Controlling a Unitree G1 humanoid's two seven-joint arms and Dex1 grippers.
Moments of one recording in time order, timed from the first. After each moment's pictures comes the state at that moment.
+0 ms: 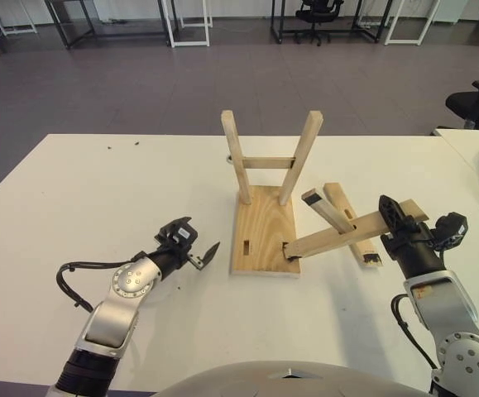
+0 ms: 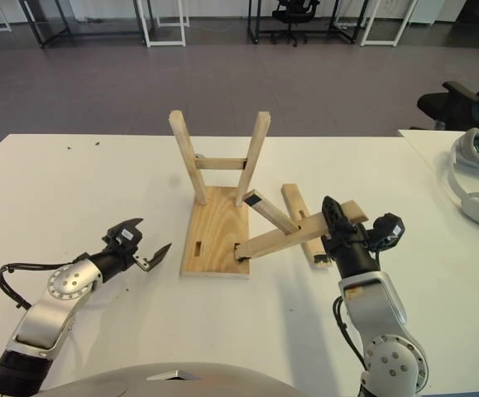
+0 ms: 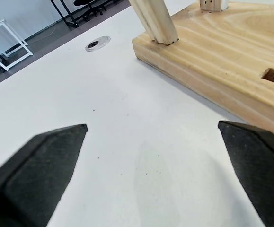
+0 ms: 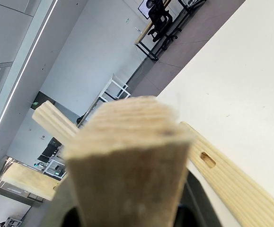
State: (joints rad) left arm 0.10 0.45 -0.14 -0.25 -0.03 0.30 -0.46; right arm 0.24 -0.14 -0.38 -0.64 1.27 0.54 -0.28
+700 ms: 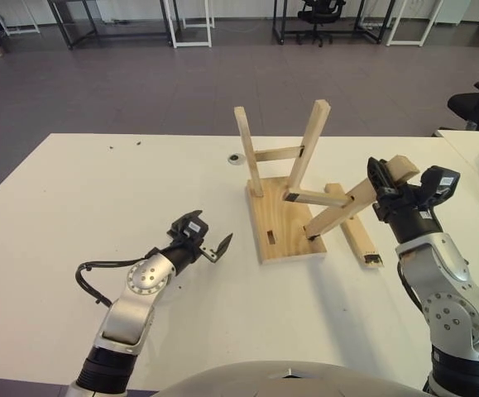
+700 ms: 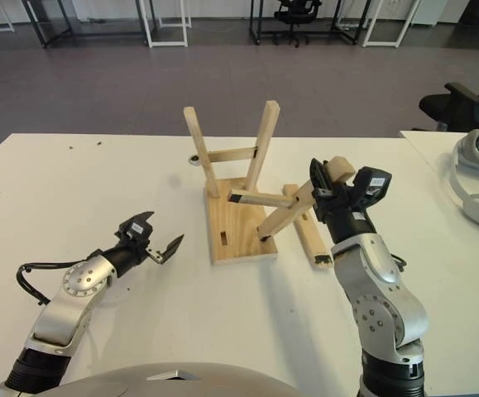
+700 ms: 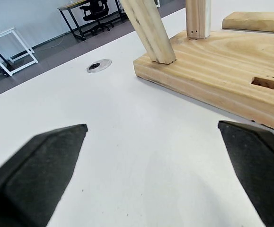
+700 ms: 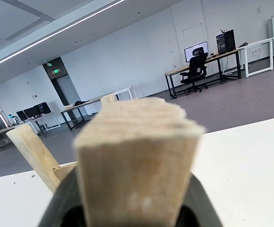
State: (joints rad) left arm 0.08 0.35 -0.16 -0.28 -0.03 0.31 -0.42; right arm 0.02 -0.36 -0.18 -0.60 0.78 0.49 -0.11
